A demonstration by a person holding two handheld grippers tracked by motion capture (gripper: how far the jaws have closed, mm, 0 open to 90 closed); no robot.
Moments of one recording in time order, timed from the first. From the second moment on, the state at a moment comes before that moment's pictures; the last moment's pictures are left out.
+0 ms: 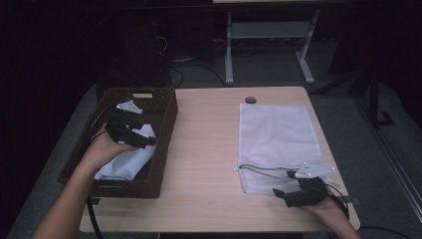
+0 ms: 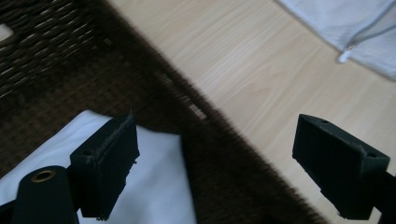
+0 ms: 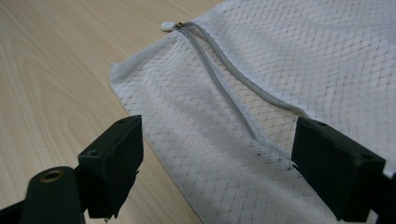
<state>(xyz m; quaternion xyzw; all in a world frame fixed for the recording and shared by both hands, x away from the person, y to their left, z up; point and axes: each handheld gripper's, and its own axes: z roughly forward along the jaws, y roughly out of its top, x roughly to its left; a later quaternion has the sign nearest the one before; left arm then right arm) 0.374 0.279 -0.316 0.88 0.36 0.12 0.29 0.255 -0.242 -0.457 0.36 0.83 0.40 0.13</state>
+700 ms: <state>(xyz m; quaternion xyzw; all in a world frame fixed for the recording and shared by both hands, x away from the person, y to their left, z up) 0.403 0.332 -0.350 0.86 0.44 0.14 0.23 0.256 -0.240 -0.459 0.36 0.83 0.40 0.13</state>
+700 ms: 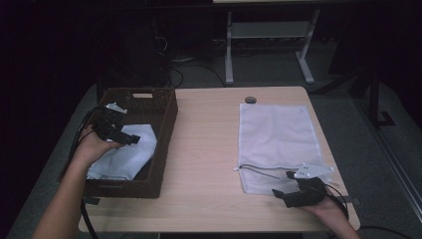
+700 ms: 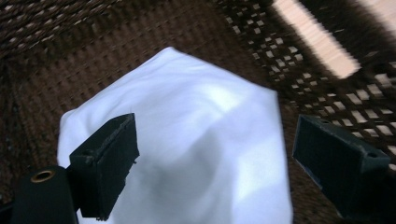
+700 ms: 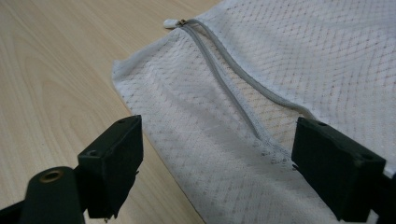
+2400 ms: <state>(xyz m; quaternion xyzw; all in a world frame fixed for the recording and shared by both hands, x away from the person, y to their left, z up) 0.421 0.352 -0.421 0.87 0.47 0.07 0.15 0.256 -0.237 -0.460 0.35 0.84 0.39 0.12</state>
